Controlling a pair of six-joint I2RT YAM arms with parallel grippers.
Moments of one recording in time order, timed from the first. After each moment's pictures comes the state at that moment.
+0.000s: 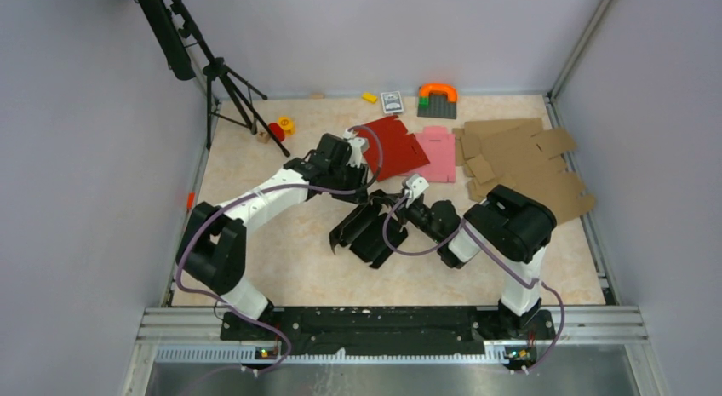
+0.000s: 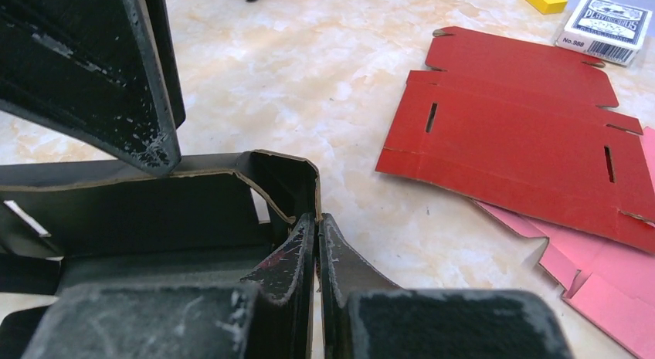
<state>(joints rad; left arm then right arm) -0.54 1.61 1.15 -0.43 0.25 -0.26 0.72 1.91 0.45 1.44 -0.06 -0.01</state>
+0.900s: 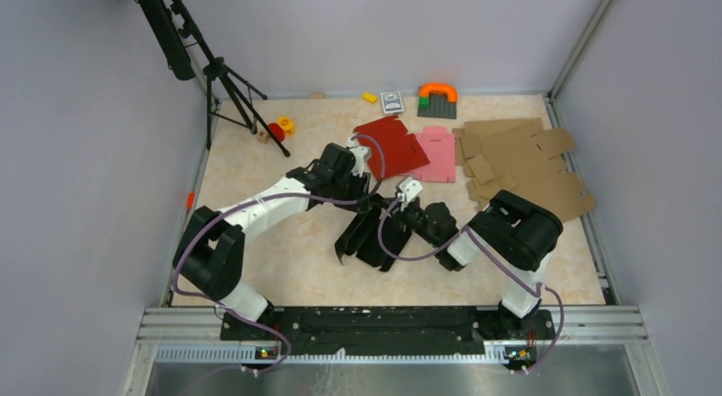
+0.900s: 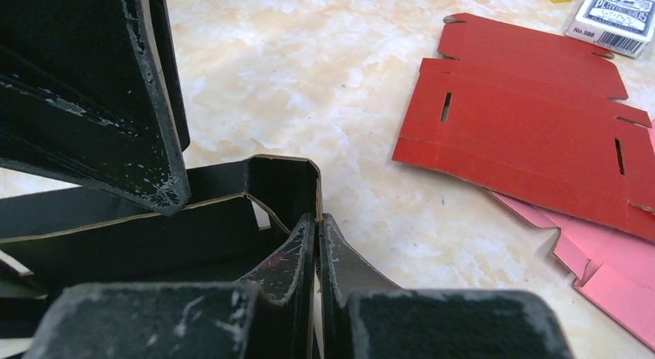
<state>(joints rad) -0.60 1.58 1.07 -0.38 0.20 -0.27 0.78 1.85 0.45 1.34 0.01 -0.03</state>
